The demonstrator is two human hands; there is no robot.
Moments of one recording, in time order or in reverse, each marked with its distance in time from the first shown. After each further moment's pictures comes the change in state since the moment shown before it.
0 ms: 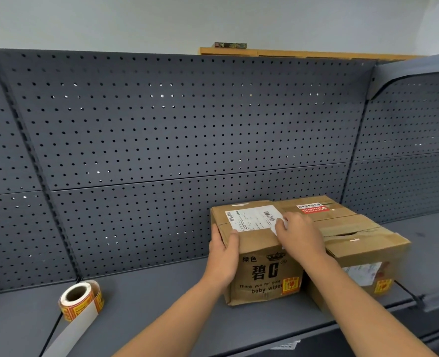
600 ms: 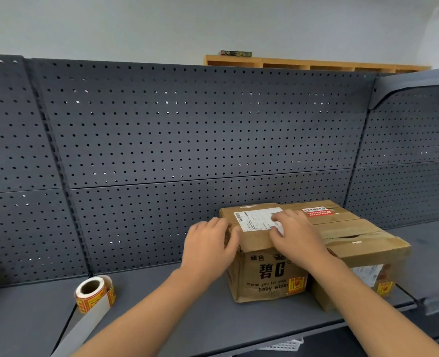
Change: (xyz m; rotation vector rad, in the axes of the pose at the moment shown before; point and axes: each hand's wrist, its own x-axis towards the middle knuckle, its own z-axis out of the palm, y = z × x) left_hand -0.042 0.057 -0.066 1.067 0.246 0.656; right_hand -0.025 -0.034 -0.033 -0.004 -0.077 -0.242
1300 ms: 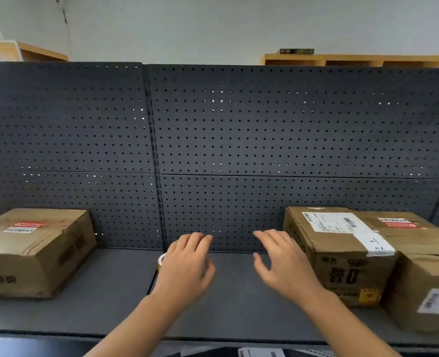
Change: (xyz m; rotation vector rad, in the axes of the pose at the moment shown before) left_hand -0.126 -0.157 -0.081 0.298 0.035 -0.013; right_hand -0.053 -0.160 0.069 0.208 0.015 -0.435
